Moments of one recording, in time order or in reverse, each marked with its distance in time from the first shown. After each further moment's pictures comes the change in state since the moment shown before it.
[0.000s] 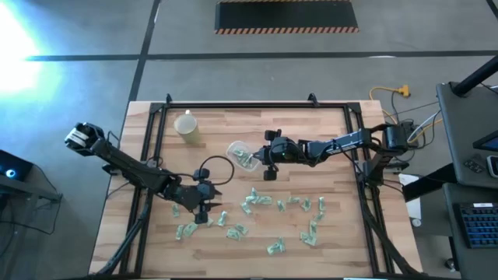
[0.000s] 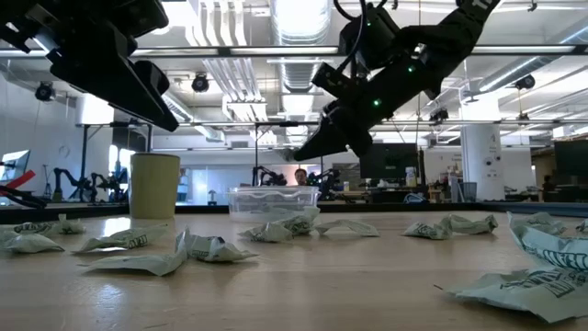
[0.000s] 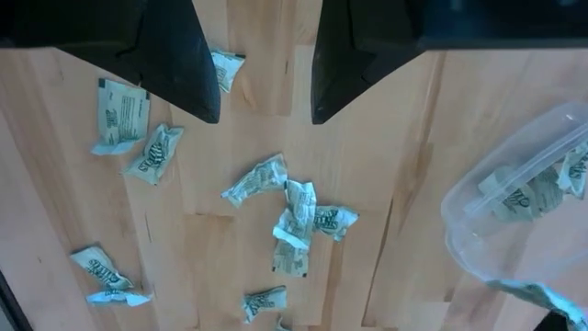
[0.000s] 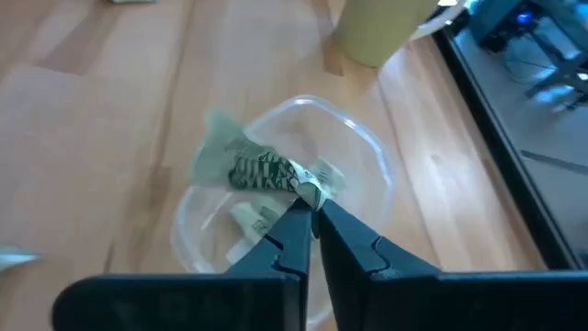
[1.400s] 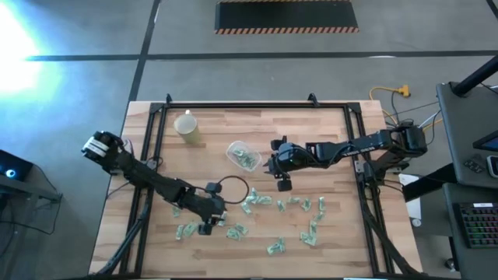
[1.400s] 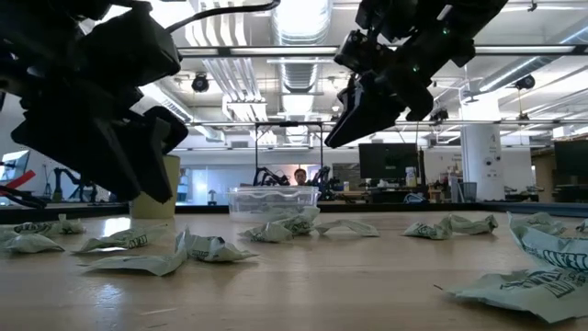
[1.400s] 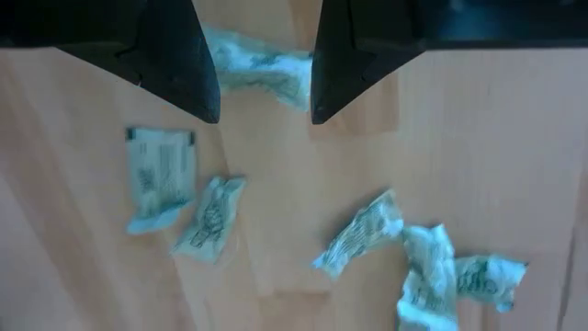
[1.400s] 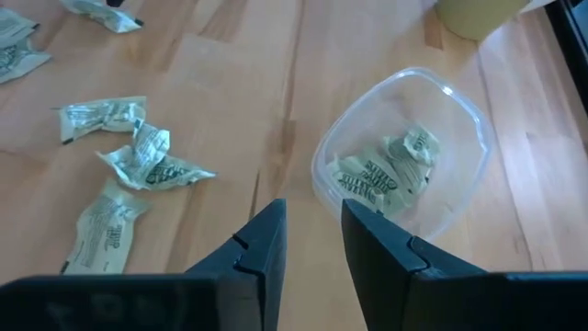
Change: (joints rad) left arm 0.001 0.281 0.005 0.212 0.216 0.097; right arm 0.080 -0.178 -0.008 -0.335 -0.107 0.050
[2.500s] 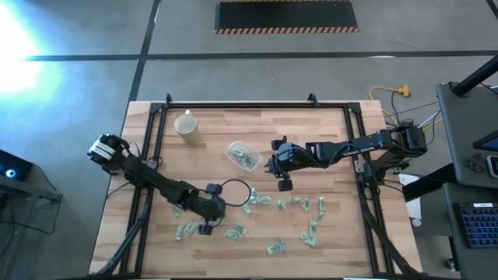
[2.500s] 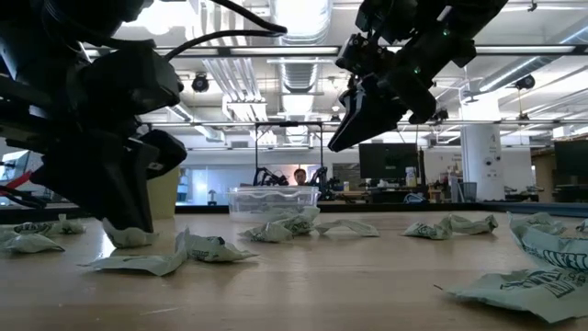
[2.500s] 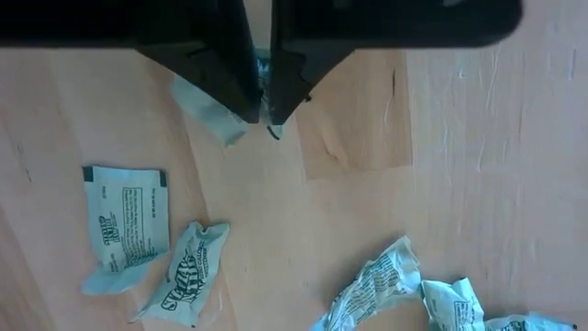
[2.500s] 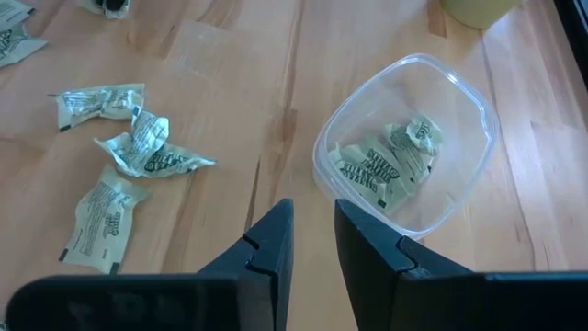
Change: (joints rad) left arm 0.008 0.072 -0.002 -0.011 0.012 0.017; right arm 0.000 0.001 0.000 -0.022 0.000 -0.002
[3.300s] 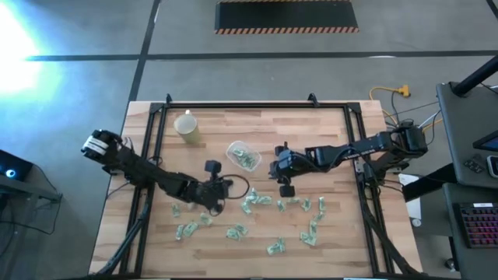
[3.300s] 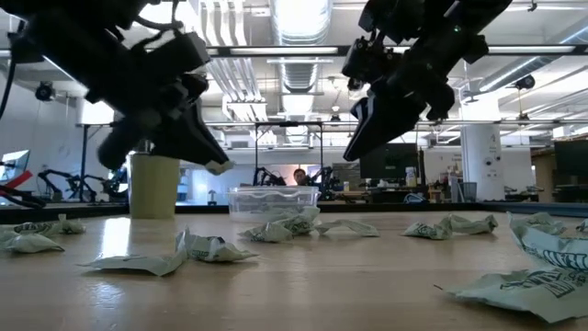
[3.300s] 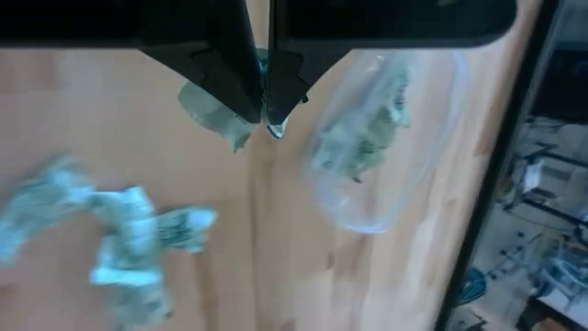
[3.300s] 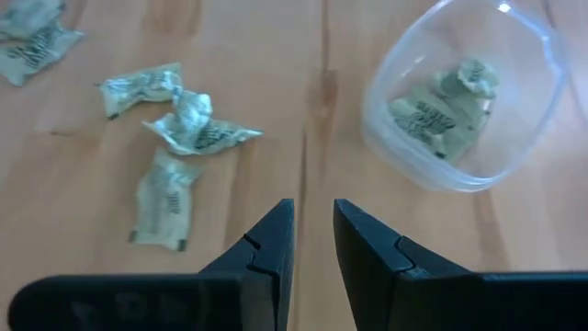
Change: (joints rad) left arm 0.095 -0.093 0.006 0.012 -0.549 0.366; right arm 0.060 0.000 -0.005 -0.084 0.003 0.191
